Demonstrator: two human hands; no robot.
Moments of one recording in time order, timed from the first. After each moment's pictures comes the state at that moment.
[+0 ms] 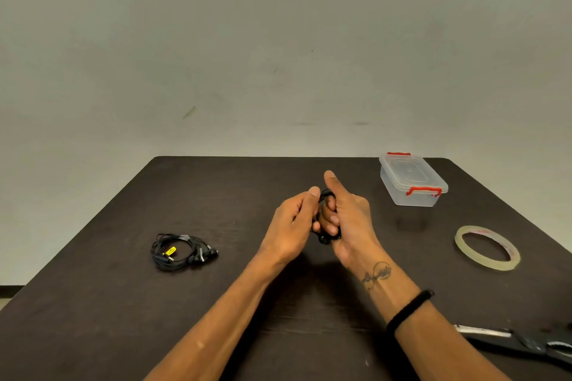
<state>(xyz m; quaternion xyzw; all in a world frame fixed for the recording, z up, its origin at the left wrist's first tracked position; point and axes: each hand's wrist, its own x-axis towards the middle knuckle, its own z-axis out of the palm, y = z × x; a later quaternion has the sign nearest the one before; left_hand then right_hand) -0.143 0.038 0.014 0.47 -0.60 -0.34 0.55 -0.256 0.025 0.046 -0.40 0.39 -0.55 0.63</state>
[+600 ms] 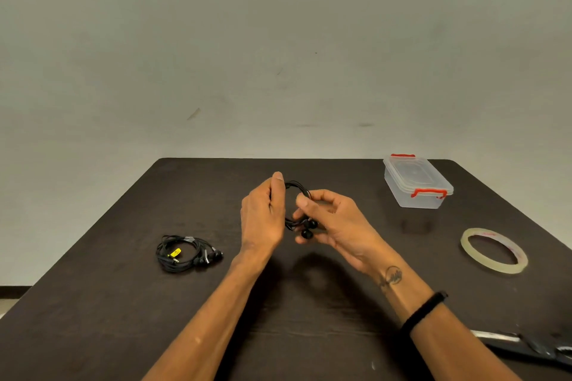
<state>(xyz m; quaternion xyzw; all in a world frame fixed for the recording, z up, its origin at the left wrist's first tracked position) -0.110 0.038 0.027 0.59 -0.54 -0.09 0.60 -0.262 0.020 0.038 -0.56 0.33 -0.40 0.65</state>
